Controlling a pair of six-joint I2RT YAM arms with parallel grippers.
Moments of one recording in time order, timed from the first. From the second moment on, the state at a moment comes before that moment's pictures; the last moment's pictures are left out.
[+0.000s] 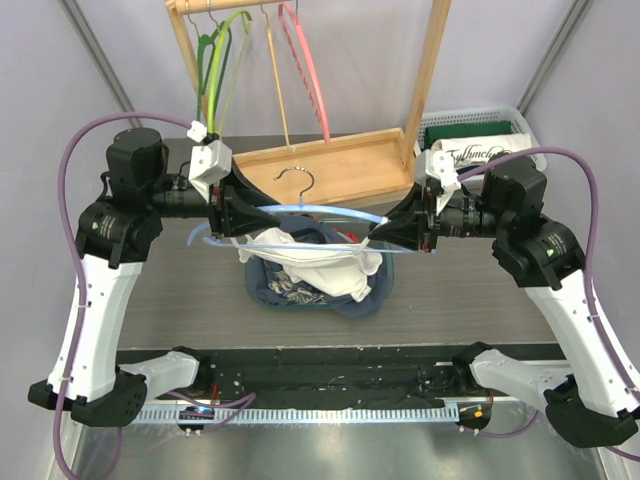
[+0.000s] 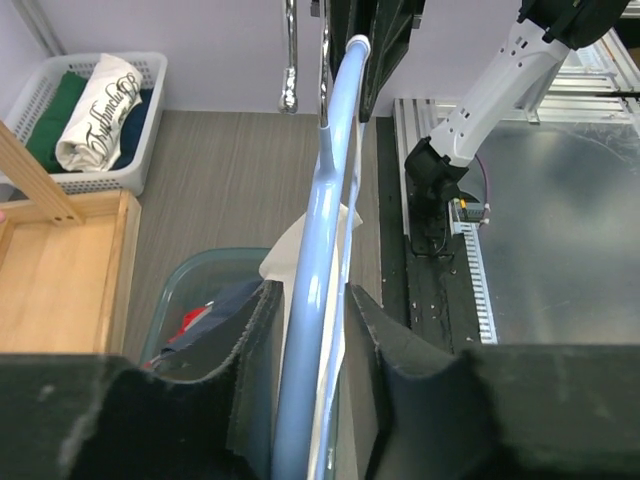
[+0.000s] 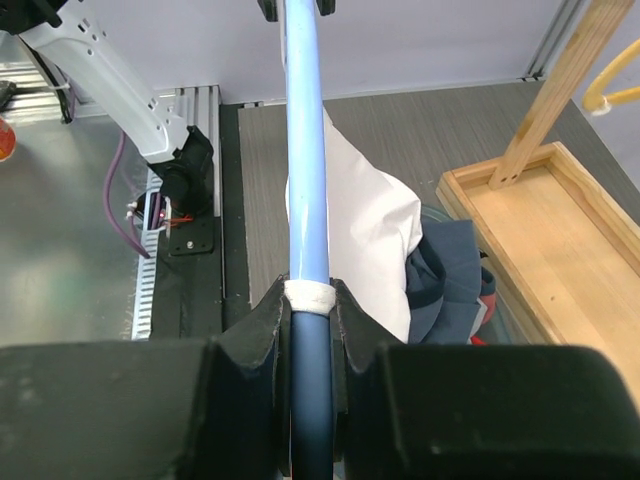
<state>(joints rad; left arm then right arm) -0.32 1.17 1.73 -0.87 1.17 0.31 0.49 1.02 1.49 -0.66 -0.89 -0.20</state>
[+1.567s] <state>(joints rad) -0.32 1.05 1.43 -0.57 0.85 0.42 0.51 0.90 0.93 -0.03 -0.46 0.41</state>
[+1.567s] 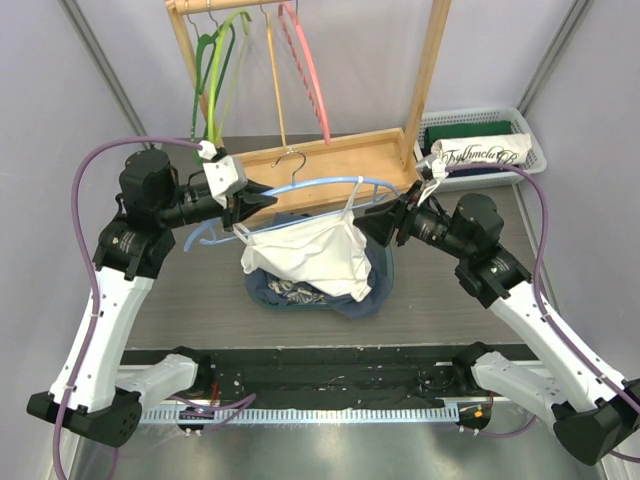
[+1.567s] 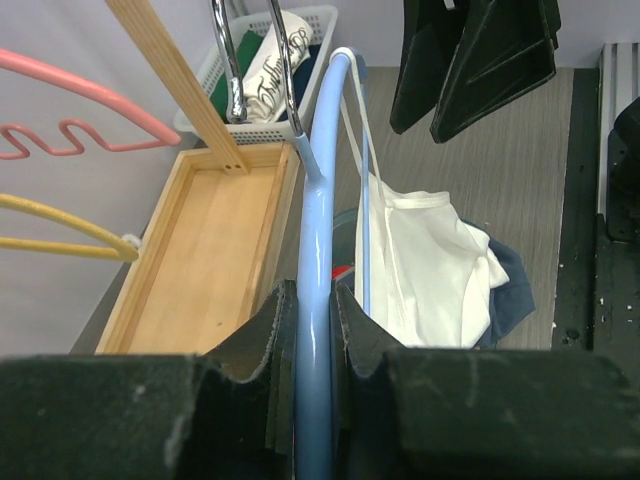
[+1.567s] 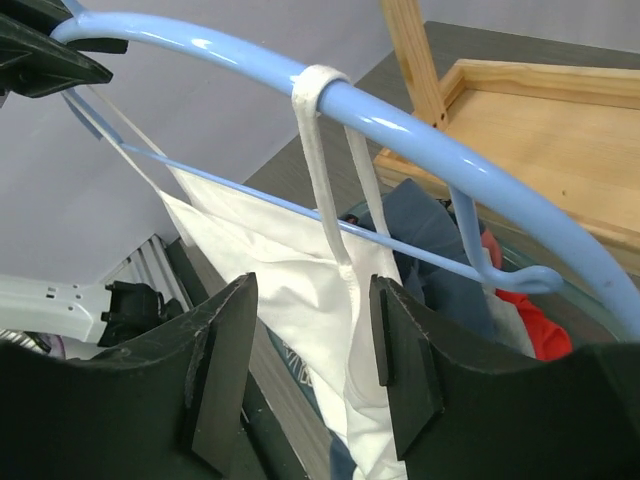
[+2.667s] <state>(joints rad) -0.31 1.03 1.41 -0.52 0.89 0.36 0.58 1.04 0.91 0.27 -0.45 0.55</state>
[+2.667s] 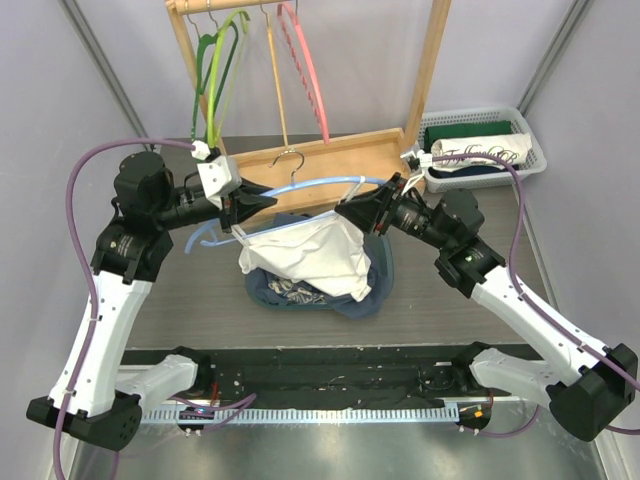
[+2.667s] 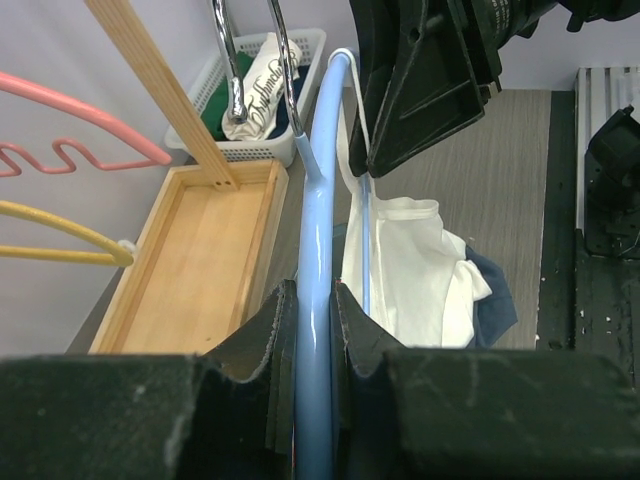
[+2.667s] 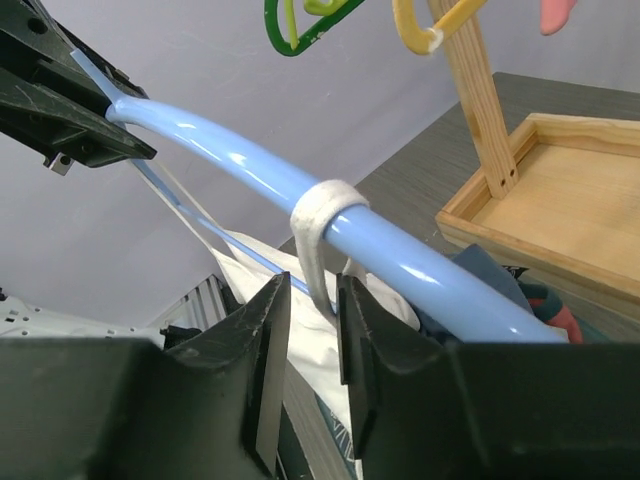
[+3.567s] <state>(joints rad) -0.30 1.01 1.39 -0.52 0.91 0.37 0.58 0.85 1.03 0.01 -0.13 0.40</state>
